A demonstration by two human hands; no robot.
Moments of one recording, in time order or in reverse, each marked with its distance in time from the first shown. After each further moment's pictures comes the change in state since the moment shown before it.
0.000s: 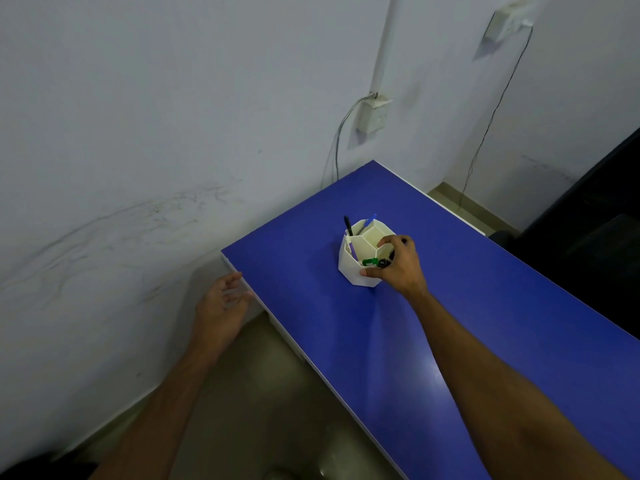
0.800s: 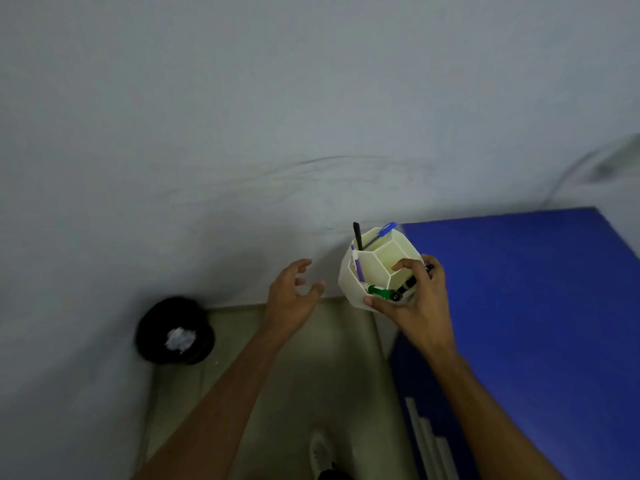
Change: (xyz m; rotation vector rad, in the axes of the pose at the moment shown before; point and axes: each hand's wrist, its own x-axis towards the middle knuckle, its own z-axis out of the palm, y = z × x) left_hand -0.082 -0.125 -0.139 -0.091 0.360 -0.168; right_hand -0.175 -0.202 0.165 0.112 -0.339 -0.470
